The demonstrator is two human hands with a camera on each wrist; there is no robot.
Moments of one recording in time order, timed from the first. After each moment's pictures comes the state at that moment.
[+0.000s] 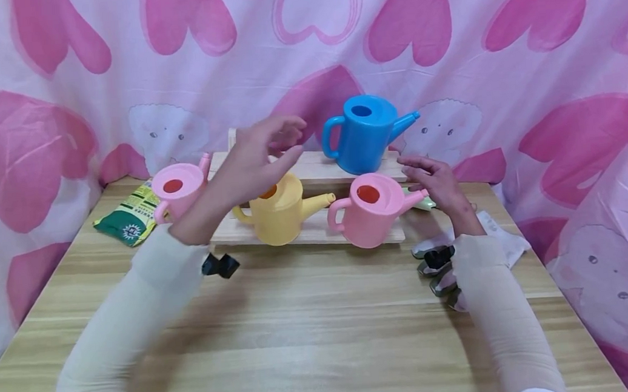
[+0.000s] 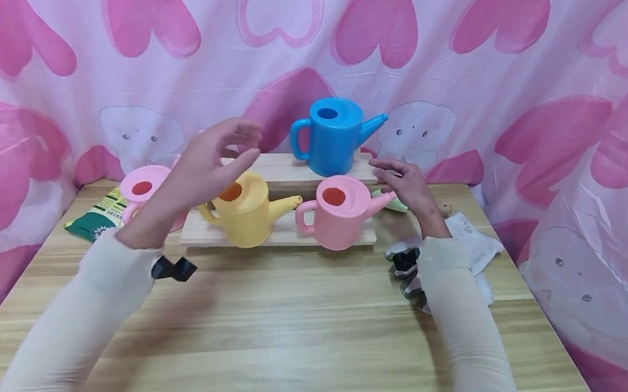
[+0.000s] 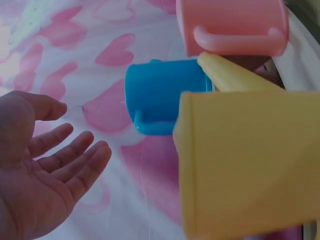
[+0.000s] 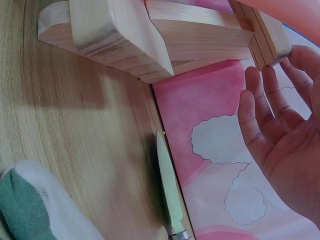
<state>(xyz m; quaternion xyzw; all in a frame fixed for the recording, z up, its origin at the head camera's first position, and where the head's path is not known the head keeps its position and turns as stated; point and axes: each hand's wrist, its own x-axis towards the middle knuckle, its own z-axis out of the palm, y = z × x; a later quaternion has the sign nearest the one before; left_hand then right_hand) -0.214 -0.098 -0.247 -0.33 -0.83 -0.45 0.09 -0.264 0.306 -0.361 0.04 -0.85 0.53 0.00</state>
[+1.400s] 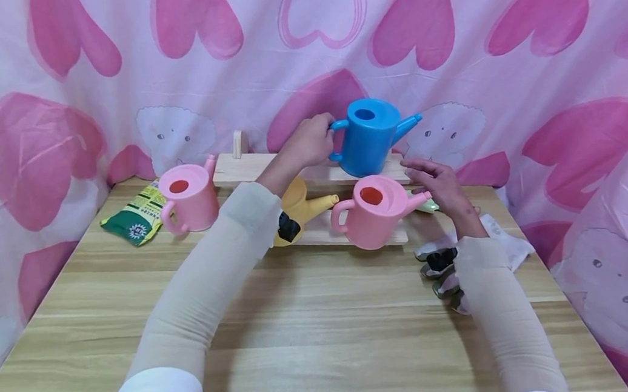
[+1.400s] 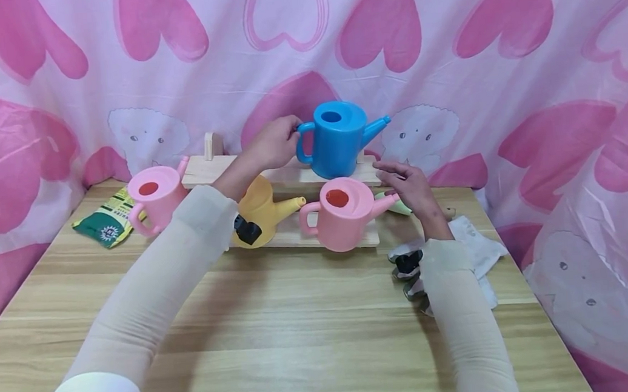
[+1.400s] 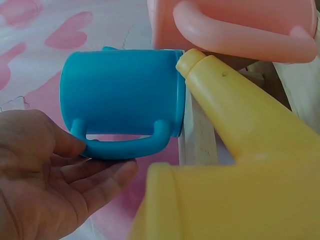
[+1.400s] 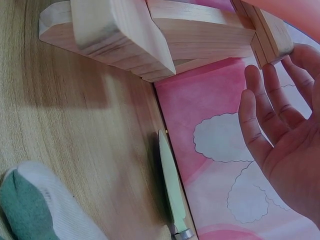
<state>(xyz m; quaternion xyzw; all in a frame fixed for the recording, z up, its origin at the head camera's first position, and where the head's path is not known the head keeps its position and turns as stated) -0.277 -0.013 -0.246 -0.17 -0.92 -0.35 -0.05 -0.250 0.294 -0.340 0.03 -0.85 0.53 -0.02</state>
